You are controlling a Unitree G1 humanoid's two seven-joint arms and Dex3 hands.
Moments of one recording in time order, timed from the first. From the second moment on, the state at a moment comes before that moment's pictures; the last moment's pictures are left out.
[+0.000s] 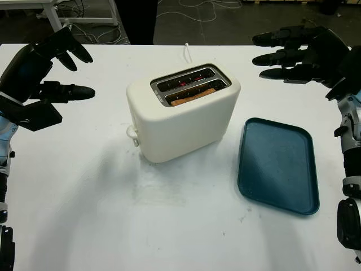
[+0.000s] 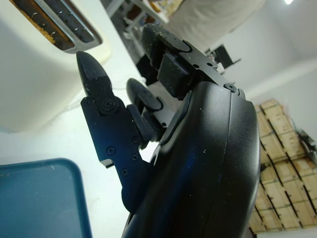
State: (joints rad) left arm -0.56 0.76 0.12 0.41 0.17 -0.55 -0.29; right arm -0.77 -0.60 -0.13 0.49 0.10 -0.12 0.63
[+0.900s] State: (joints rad) left arm -0.56 0.76 0.12 0.41 0.17 -0.55 -0.28; right arm -0.77 -0.60 -0.13 0.50 0.10 -0.12 0.63
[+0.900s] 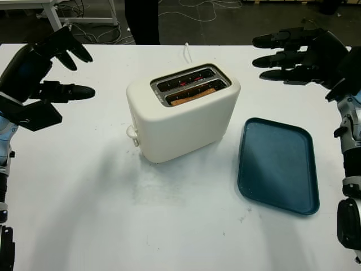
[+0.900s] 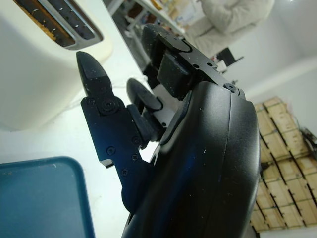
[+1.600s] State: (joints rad) left arm -0.56 0.76 0.12 0.41 0.17 -0.56 -0.28; right arm -0.77 -0.60 -0.13 0.52 0.10 -0.12 0.63
